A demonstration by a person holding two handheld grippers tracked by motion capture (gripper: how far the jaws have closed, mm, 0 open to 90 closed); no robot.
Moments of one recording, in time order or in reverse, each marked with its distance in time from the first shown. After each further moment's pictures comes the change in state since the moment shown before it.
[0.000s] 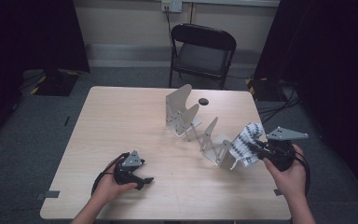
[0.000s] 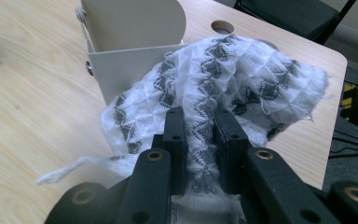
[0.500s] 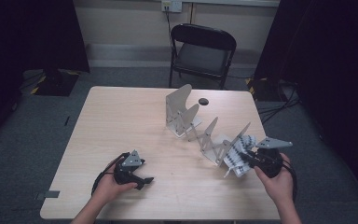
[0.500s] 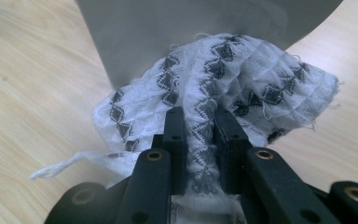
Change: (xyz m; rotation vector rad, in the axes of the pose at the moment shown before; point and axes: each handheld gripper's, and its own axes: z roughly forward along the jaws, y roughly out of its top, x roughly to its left) left arm 0.000 0.000 0.000 -0.003 0.001 -0.002; right arm 0.008 -0.039 0.039 0.064 0.049 0.047
